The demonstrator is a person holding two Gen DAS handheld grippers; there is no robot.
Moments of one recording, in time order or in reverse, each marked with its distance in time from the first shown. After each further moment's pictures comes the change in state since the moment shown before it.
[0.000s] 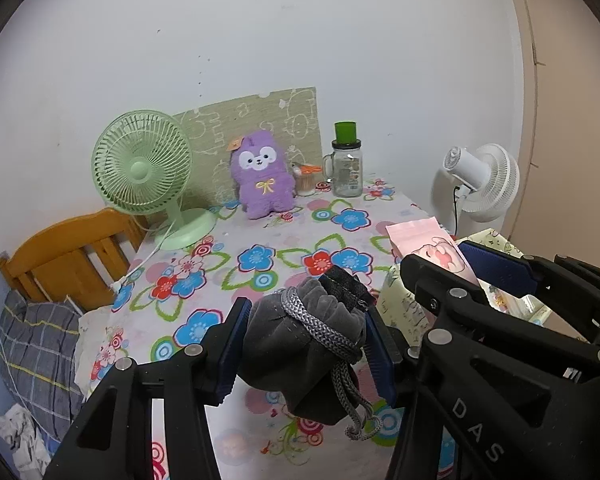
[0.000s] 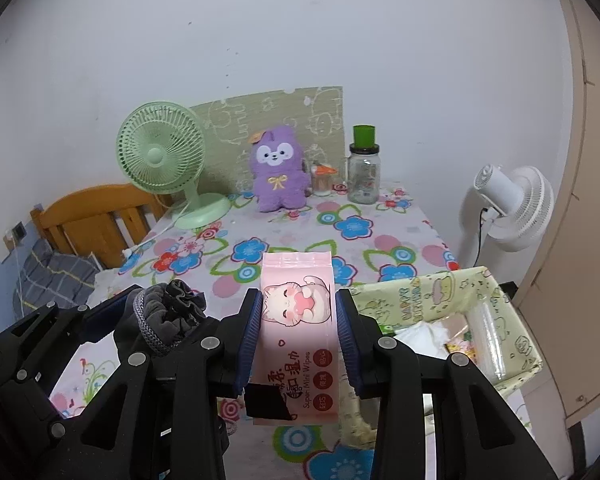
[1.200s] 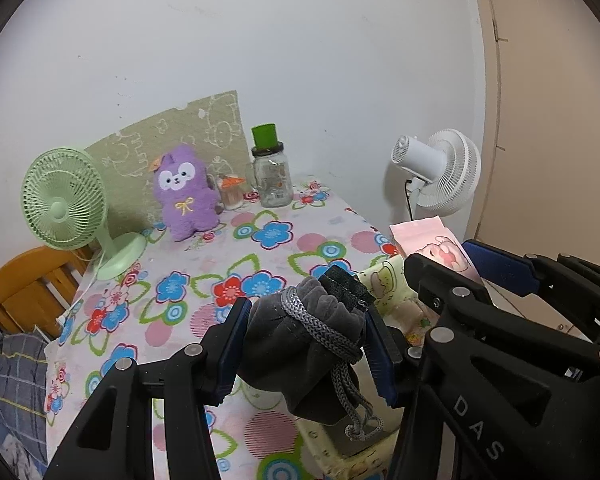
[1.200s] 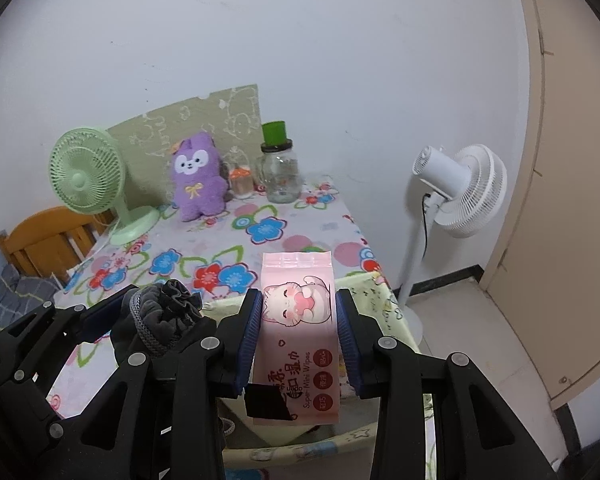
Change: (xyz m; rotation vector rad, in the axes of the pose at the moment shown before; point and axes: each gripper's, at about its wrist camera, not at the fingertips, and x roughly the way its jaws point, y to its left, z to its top) left arm 0.044 -0.115 0.036 0.090 0.030 -0.094; right arm 0.013 -0.125 0.007 0.090 0.023 -0.113
